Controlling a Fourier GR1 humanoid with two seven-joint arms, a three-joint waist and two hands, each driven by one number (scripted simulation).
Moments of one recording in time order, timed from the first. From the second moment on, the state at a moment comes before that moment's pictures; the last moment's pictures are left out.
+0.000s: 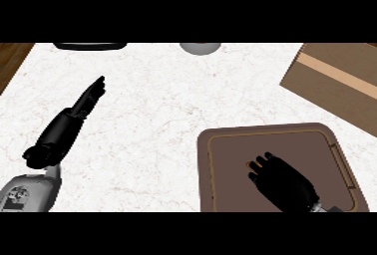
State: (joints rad) left arm -0.19 0.31 -0.05 -1.56 -0.07 -0.16 -0.07; right arm -0.11 -0.54 0.63 -1.73 1.46 0.29 -0.17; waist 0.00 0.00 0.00
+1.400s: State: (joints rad) left arm -0.20 0.30 0.00 -1.55 -0.08 -0.21 -0.07; right arm -0.46 -0.30 0.00 -1.62 0.93 0.28 -0.23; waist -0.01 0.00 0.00
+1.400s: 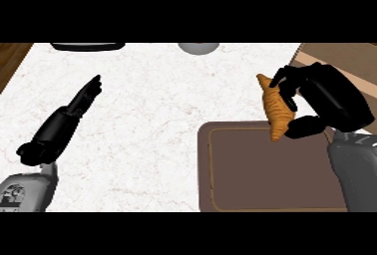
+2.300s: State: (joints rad) left arm -0.24 0.27 -0.01 -1.54 -0.11 -0.22 -0.06; right arm -0.83 -0.55 -0.37 -1.02 0.88 0.18 -0.15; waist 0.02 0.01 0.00
